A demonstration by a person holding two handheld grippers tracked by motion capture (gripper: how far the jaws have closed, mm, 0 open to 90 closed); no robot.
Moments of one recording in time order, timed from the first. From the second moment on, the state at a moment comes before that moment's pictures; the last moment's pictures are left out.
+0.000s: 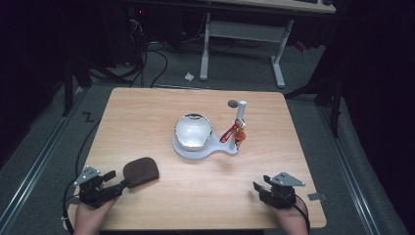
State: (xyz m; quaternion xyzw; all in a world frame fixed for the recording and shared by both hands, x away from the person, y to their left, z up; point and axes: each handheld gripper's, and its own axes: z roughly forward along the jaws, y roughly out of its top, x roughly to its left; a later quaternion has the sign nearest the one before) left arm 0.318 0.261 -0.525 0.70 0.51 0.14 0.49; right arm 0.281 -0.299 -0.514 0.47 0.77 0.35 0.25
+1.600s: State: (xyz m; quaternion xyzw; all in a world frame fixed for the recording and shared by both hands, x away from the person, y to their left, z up) left arm 0.346 0.262 -0.536 0.69 0.53 0.12 0.49; right arm 0.273 -0.308 -0.522 0.47 0.76 0.34 0.27
